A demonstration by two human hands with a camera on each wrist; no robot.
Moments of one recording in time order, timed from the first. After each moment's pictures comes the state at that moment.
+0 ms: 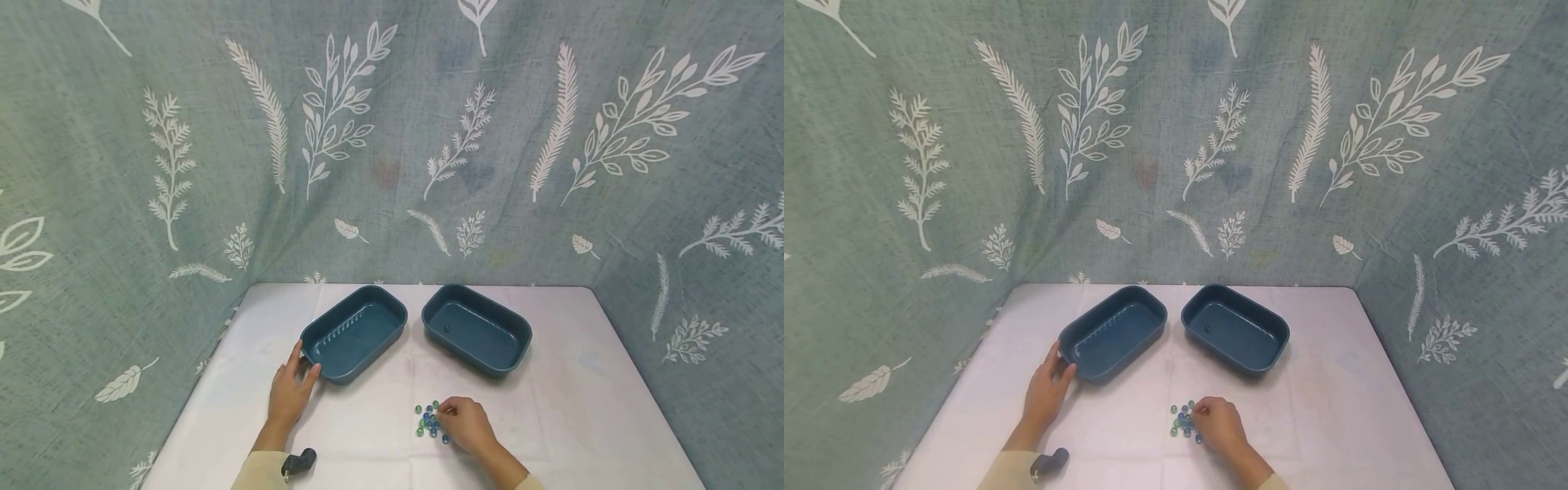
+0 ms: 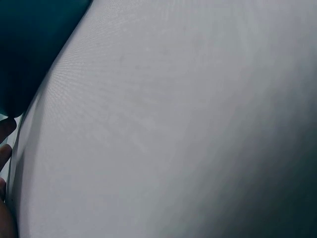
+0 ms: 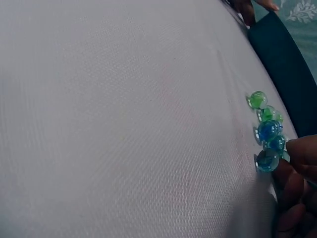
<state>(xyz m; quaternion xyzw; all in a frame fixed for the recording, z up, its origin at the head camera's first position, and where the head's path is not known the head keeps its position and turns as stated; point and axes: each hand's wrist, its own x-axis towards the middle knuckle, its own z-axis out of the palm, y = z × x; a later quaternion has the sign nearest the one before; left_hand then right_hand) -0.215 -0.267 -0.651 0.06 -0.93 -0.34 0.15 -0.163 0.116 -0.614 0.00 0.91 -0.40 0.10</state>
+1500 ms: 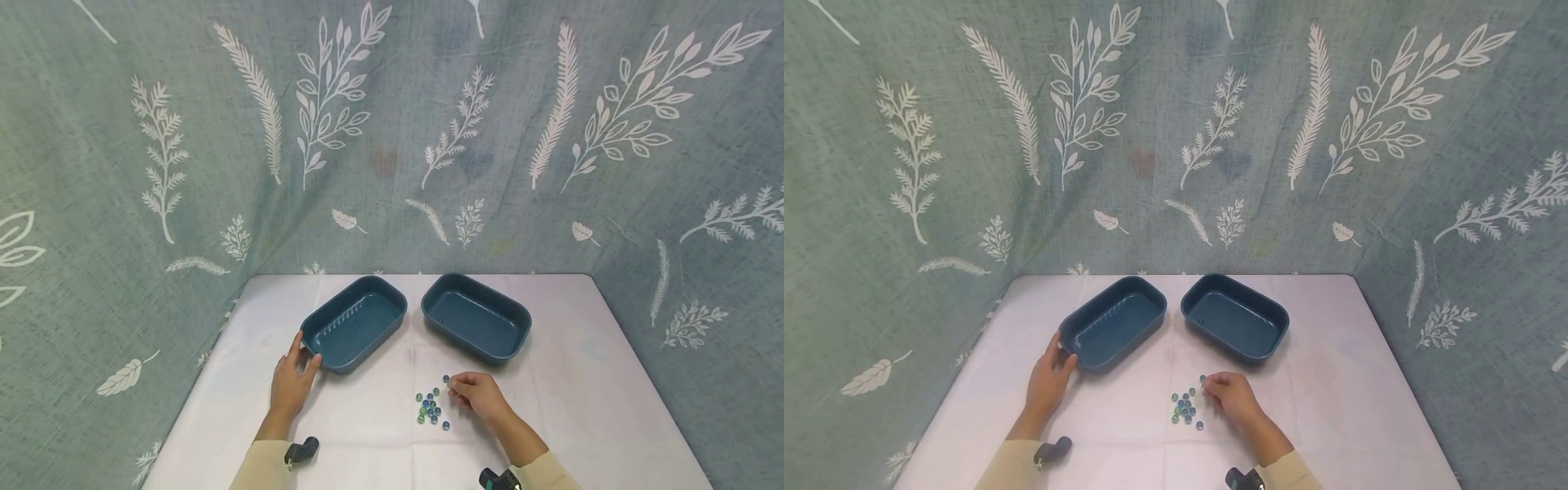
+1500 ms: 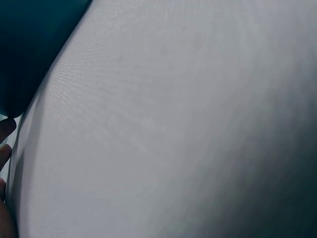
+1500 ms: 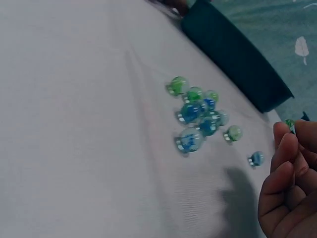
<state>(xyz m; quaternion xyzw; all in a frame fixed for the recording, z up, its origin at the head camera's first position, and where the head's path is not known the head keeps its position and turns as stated) -0.217 -0.266 -0.648 0.06 -0.93 -0.34 0.15 -0.181 0.143 -0.596 0.07 0.76 -0.63 0.15</state>
